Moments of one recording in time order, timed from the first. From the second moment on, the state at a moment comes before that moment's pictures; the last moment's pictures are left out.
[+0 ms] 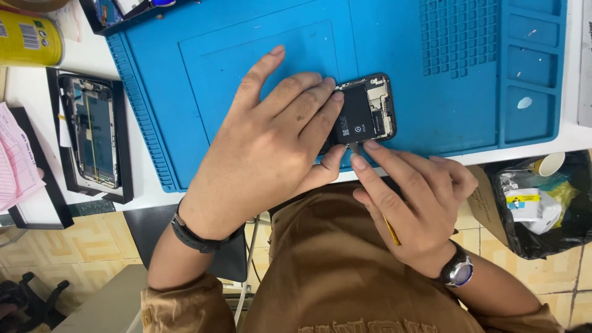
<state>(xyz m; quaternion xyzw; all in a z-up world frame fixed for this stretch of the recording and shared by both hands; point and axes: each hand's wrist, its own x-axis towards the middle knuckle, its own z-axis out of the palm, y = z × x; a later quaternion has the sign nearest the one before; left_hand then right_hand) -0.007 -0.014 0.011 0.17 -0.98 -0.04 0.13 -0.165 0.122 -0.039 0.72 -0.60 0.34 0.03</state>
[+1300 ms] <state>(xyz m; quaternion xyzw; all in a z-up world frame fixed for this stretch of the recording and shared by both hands) 0.077 0.082 0.036 0.16 -0.90 0.17 0.37 -0.176 0.123 -0.024 0.23 -0.49 0.37 -0.75</state>
